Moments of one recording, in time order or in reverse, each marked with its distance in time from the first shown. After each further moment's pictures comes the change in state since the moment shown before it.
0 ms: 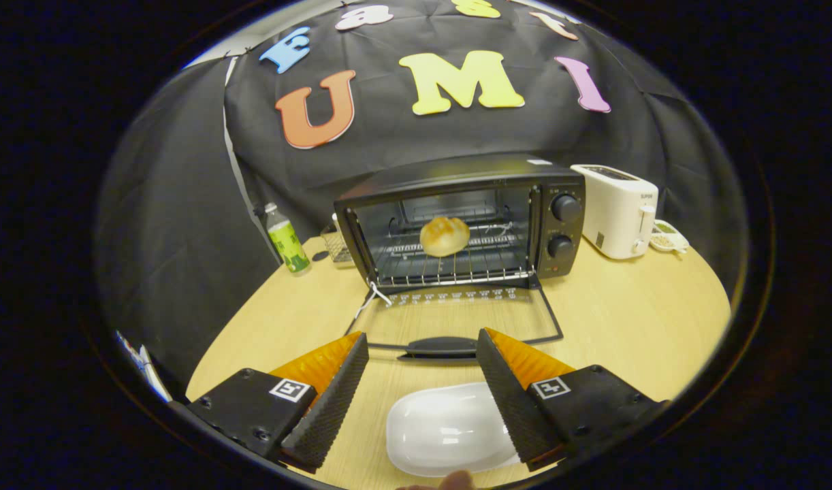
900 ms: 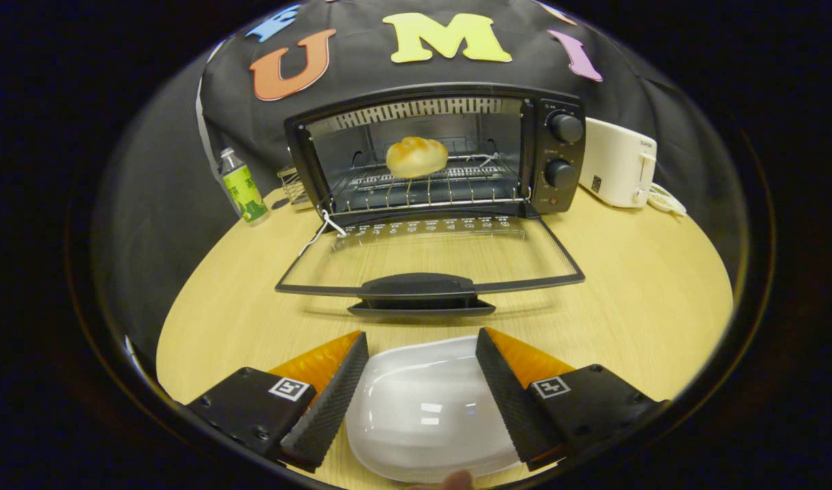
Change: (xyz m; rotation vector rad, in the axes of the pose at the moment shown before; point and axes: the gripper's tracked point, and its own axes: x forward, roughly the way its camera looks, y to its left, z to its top) arm 0.051 -0.022 -0.066 0.010 0.147 -0.117
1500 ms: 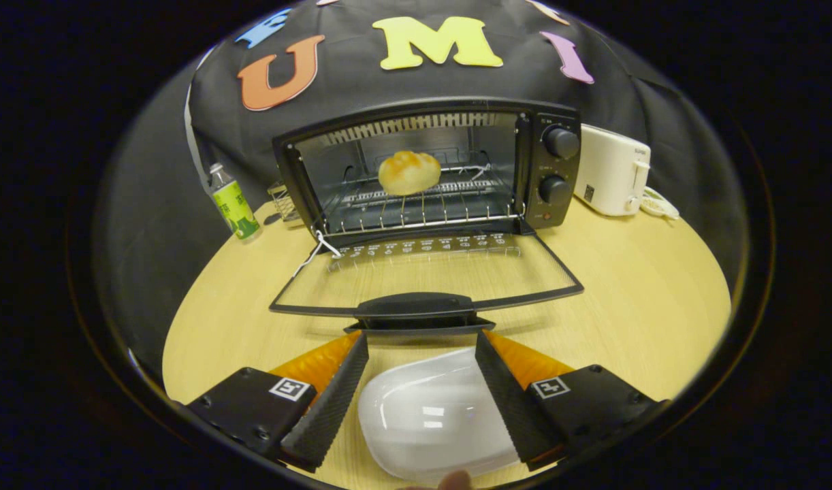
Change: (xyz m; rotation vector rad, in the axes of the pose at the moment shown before) arm -0.007 0.001 0.028 0.027 -0.041 -0.034
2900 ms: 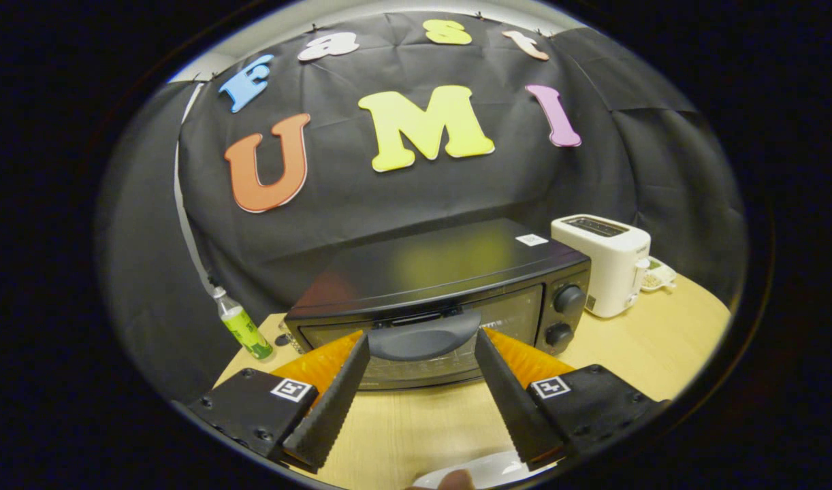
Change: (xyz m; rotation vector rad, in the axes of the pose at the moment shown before) arm -0.021 0.015 0.179 0.079 -0.404 0.005
